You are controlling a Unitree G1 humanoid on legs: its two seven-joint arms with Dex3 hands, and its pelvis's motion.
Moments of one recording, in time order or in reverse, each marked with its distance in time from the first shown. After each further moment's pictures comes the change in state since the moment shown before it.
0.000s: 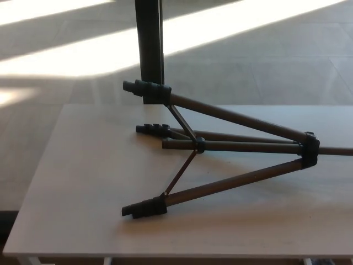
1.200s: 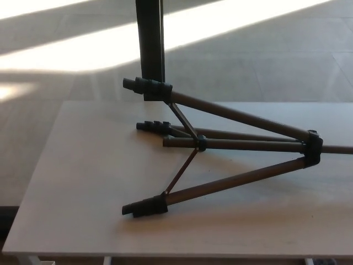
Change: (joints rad) left_arm -0.485 -0.047 0.154 -0.717 -0.161 -0.057 -0.010; right_arm -0.396 0.211 -0.113 -0.903 0.315 0.150 -0.091
